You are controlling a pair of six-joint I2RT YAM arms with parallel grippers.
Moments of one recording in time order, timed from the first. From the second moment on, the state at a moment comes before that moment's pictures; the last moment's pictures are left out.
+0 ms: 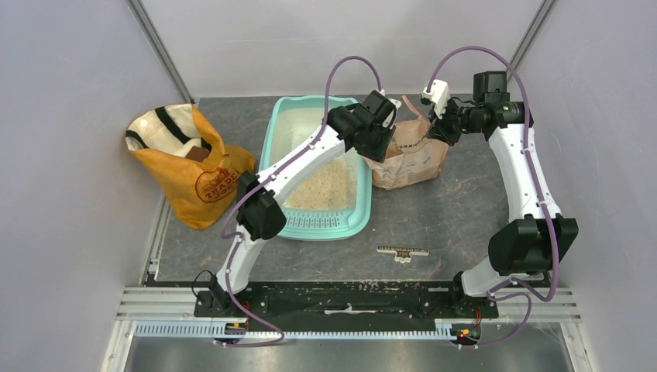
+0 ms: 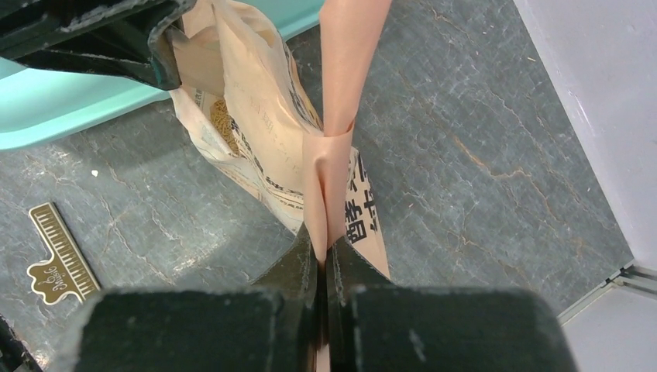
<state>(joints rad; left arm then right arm) -0.84 2.21 2.32 -1.01 -0.04 -0.28 0.00 1.56 1.66 -0.97 -0.65 -0.90</state>
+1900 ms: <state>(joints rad) -0.56 2.17 1.69 0.25 0.98 -1.20 -0.06 1.58 1.75 -1.01 -0.66 -0.89</state>
